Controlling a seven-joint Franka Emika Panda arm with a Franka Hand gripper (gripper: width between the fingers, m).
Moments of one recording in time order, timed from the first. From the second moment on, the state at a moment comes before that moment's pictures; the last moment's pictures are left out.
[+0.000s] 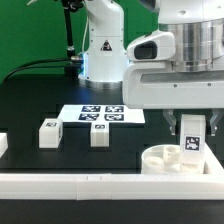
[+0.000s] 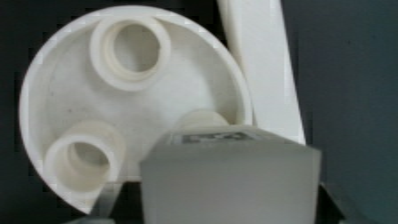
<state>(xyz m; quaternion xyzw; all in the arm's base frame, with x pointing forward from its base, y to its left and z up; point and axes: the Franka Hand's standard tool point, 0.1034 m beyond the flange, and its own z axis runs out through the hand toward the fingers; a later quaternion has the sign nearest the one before) 0.630 0.112 0.076 -0.98 0.19 0.01 0.06</state>
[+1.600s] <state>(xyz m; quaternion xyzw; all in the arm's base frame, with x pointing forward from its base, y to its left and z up) 0.630 0.128 0.073 -0.56 0.82 0.06 0.09</state>
